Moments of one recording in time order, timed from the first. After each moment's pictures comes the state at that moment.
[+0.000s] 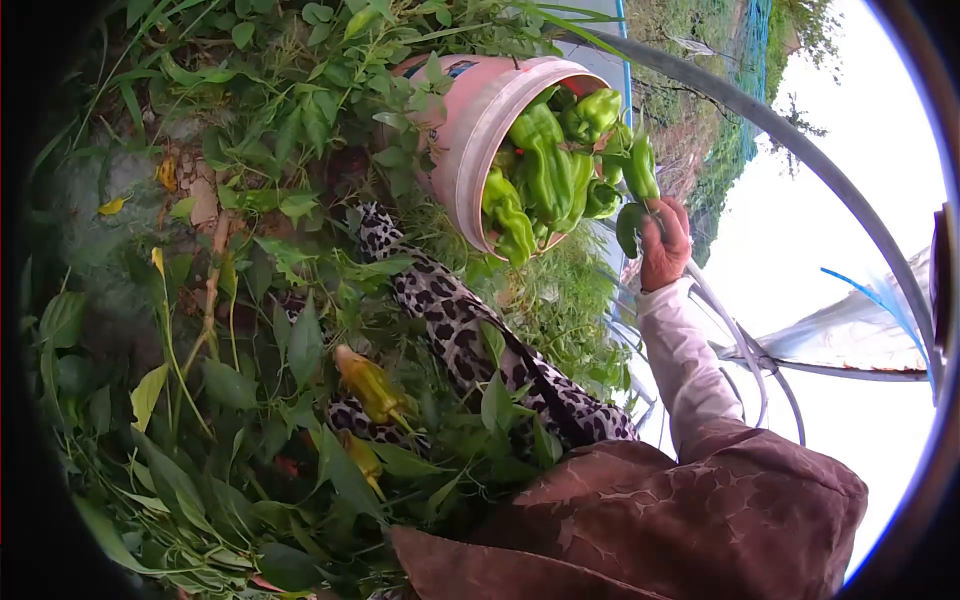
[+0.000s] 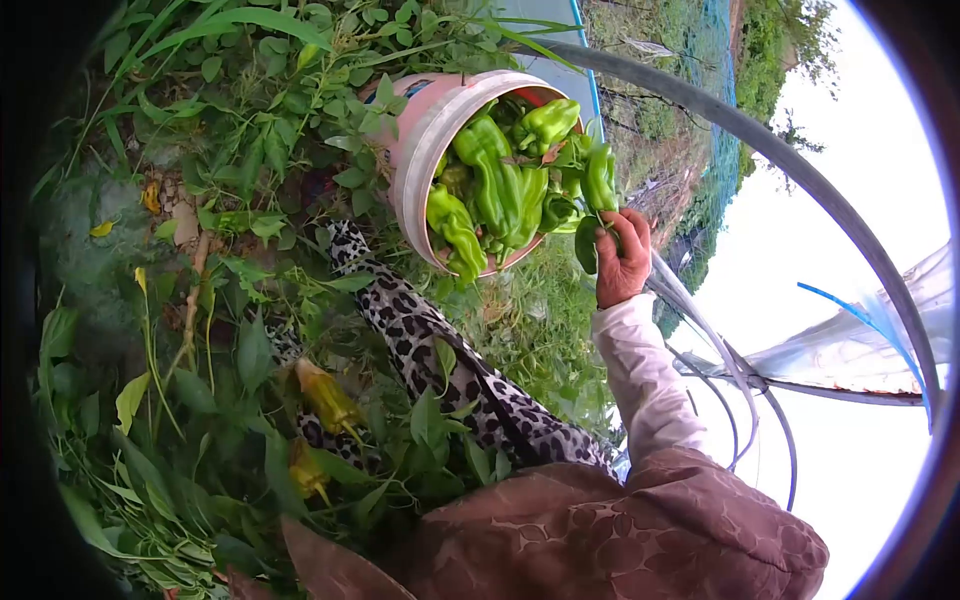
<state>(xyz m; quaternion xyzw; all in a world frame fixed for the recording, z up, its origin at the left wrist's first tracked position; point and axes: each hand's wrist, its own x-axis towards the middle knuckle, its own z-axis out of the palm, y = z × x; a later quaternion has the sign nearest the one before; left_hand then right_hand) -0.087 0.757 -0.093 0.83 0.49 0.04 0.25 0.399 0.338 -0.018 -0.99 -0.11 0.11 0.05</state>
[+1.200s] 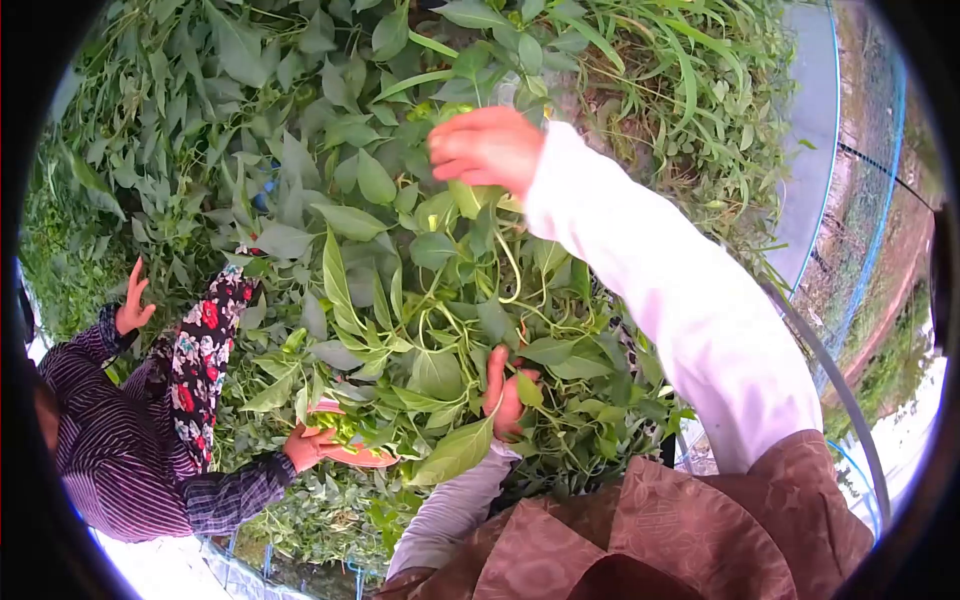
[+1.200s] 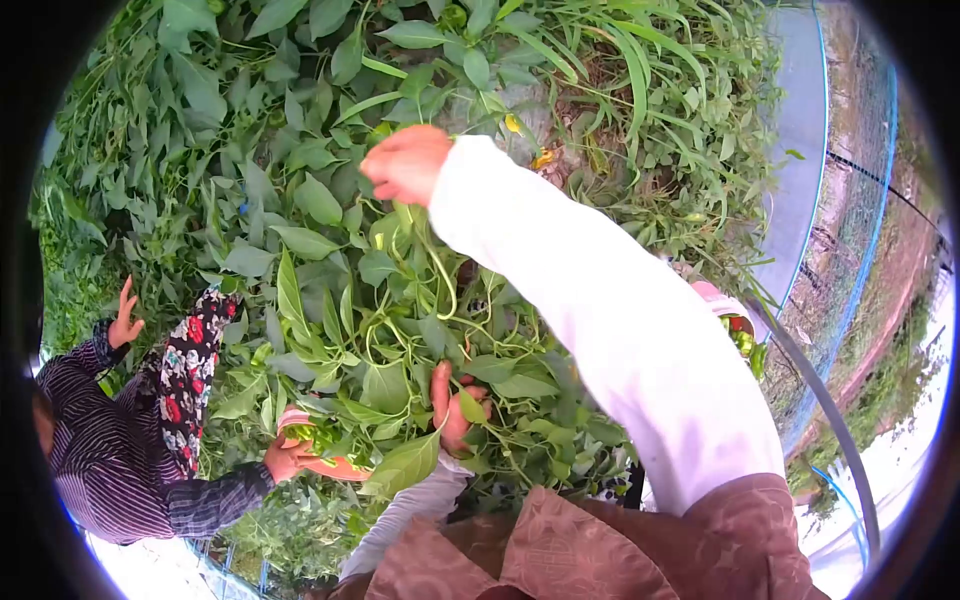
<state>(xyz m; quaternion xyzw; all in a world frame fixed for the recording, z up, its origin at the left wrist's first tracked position) -0.015 0.632 -0.029 0.04 0.63 0.29 0.72 0.136 0.913 -0.078 -0.54 -0.18 0.79 0.24</state>
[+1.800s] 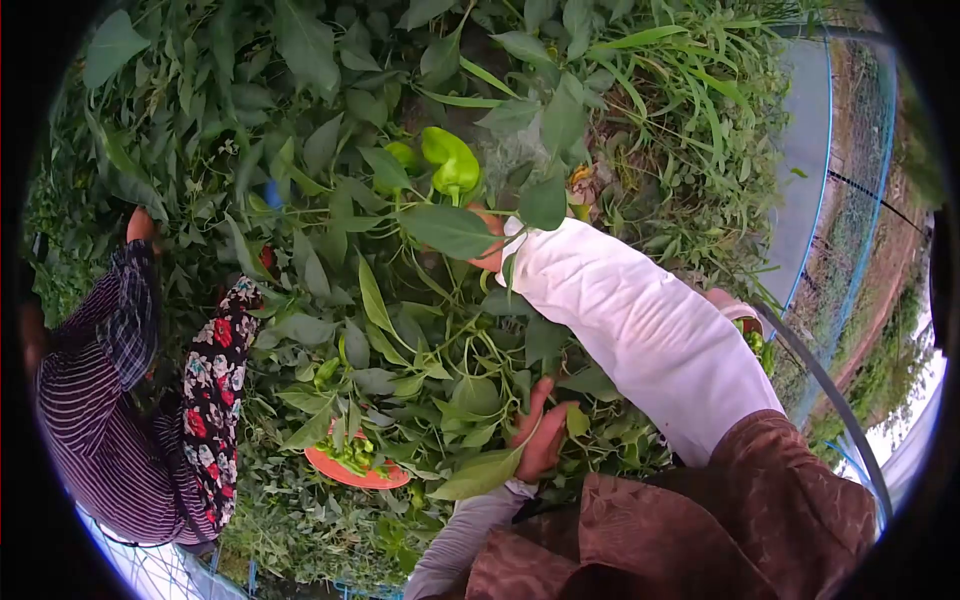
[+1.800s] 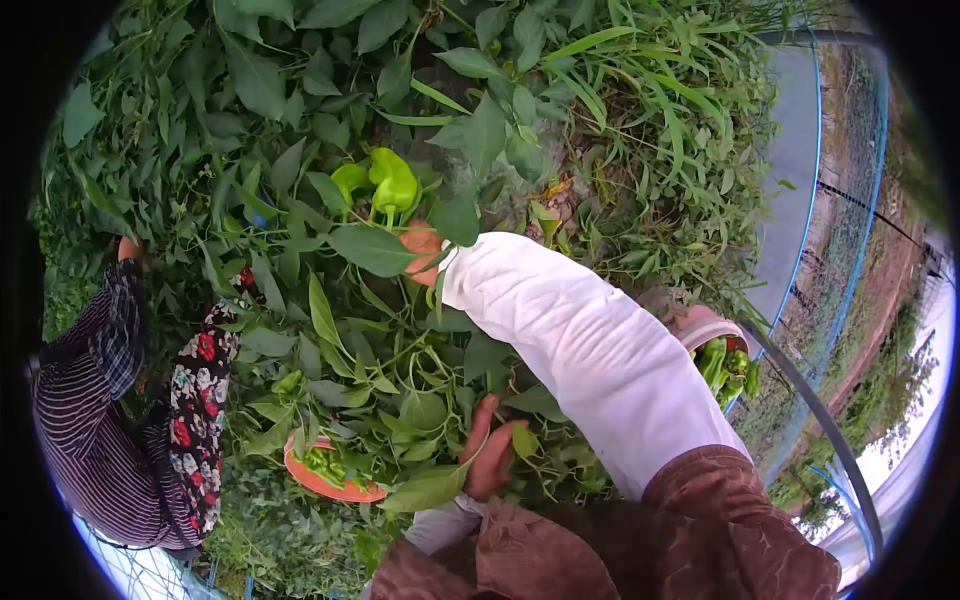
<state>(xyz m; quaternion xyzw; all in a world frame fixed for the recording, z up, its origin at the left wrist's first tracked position) -0.039 0.682 0.007 0.56 0.53 0.12 0.63 0.032 0.858 -0.182 -0.47 -0.46 0.67 0.34</state>
